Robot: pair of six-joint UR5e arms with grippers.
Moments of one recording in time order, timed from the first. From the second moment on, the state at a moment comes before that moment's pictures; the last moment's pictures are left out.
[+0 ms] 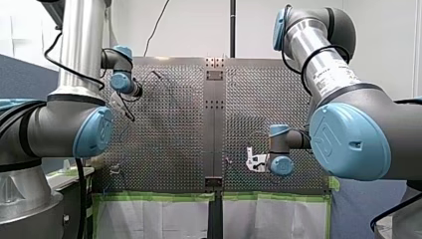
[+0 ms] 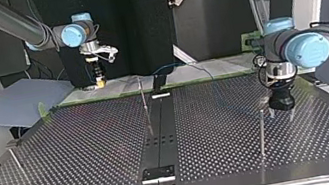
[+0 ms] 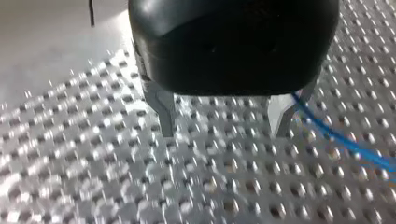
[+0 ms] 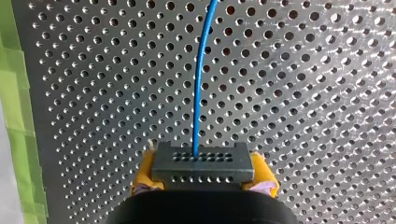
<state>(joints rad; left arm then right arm) 0.14 -1.73 -1.77 -2.77 -1.49 -2.43 1.96 -0.77 1.84 -0.97 1.57 1.52</state>
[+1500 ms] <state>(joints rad) 0.14 -1.55 -1.91 -2.79 -1.40 -2.45 1.96 -0.77 1.85 -0.97 1.57 1.52</state>
